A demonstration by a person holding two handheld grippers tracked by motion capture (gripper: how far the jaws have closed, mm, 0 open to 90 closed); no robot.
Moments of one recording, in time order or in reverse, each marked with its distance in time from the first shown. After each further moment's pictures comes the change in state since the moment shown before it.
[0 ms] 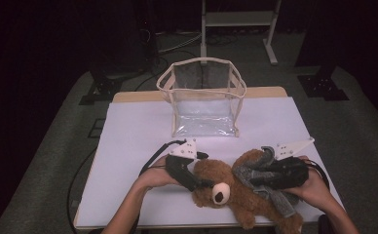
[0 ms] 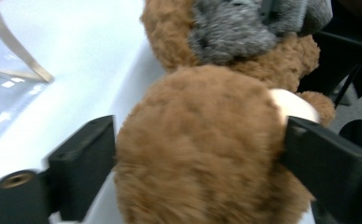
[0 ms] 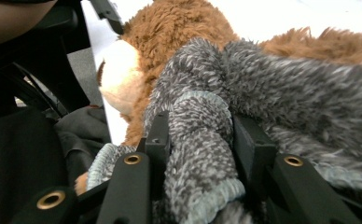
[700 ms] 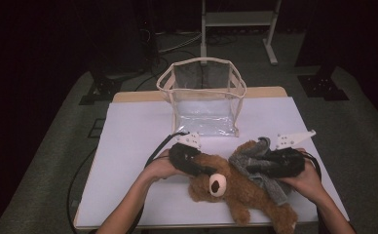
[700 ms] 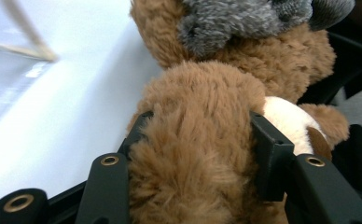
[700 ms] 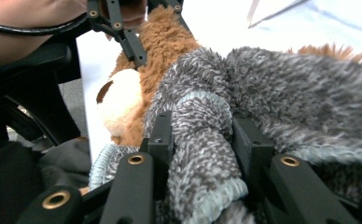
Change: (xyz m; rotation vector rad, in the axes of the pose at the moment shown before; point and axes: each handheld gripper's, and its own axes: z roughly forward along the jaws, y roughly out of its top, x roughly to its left) left arm 0.026 0.012 -0.004 0.072 0.020 -0.062; right arm -0.024 0.018 0.005 -0.117 -0.017 0.007
